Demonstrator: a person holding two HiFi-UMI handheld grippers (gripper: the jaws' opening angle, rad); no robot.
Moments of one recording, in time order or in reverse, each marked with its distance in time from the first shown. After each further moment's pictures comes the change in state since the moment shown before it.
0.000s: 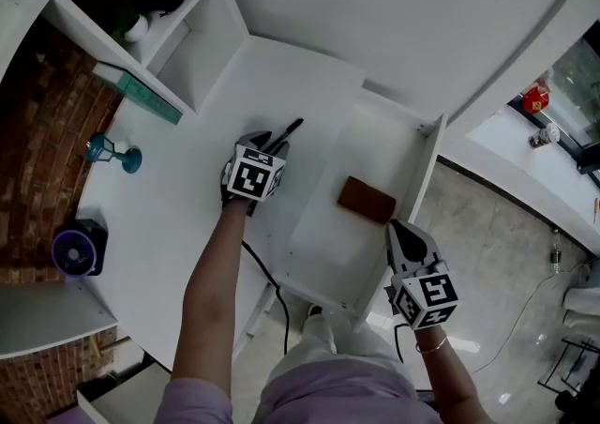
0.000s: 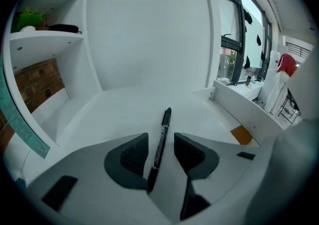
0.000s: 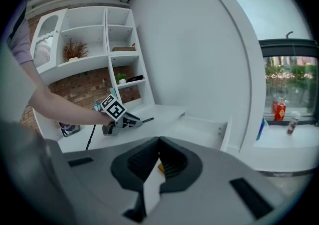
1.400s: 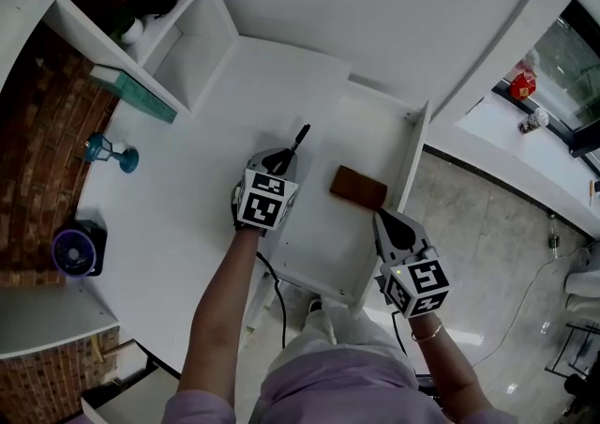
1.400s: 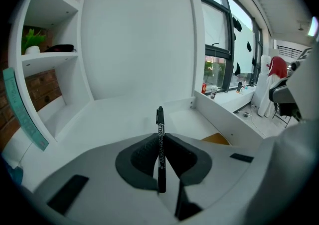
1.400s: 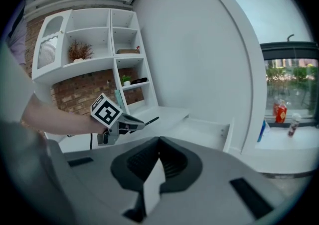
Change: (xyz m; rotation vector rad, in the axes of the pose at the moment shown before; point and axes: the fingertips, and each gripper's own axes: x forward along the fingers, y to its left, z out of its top) left arm -0.049 -0.080 0.008 0.021 -0.102 -0.043; right arm -0.016 0.021 0.001 -0.009 -0.007 0.021
